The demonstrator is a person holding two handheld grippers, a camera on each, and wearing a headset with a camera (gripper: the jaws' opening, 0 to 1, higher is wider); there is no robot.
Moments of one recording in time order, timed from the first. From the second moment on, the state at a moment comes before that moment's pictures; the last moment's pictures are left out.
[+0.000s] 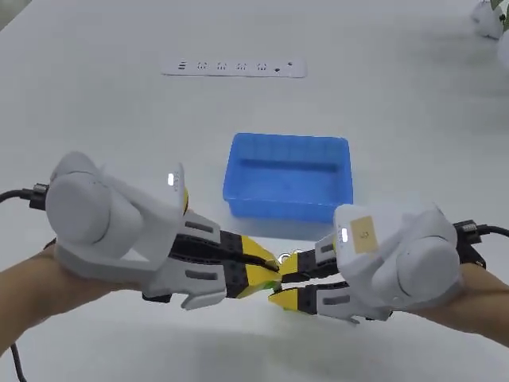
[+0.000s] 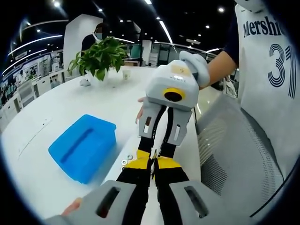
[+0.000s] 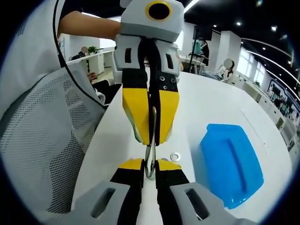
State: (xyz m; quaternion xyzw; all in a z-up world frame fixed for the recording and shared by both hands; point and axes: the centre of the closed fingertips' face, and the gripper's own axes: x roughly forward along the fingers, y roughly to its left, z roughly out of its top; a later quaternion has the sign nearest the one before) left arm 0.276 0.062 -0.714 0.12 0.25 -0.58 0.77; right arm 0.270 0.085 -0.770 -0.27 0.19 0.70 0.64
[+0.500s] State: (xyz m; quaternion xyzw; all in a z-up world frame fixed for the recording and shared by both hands) left arm 0.311 0.061 -0.653 0.16 0.19 -0.60 0.76; right arm 0.314 0.086 -0.708 -0.25 0.15 0.67 0.68
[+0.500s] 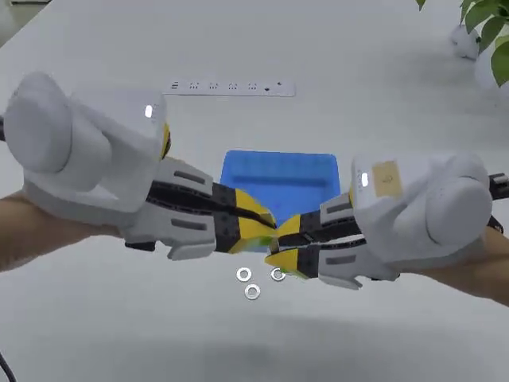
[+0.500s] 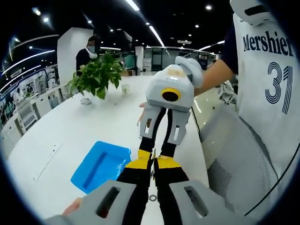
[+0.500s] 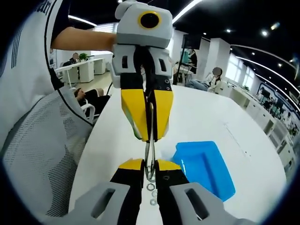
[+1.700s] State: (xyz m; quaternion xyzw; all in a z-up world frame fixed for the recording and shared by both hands) left arm 0.424 0.087 -0.714 0.17 0.22 -0.58 0.76; right arm 0.428 0.118 -0.770 -0.27 0.17 0.66 0.68
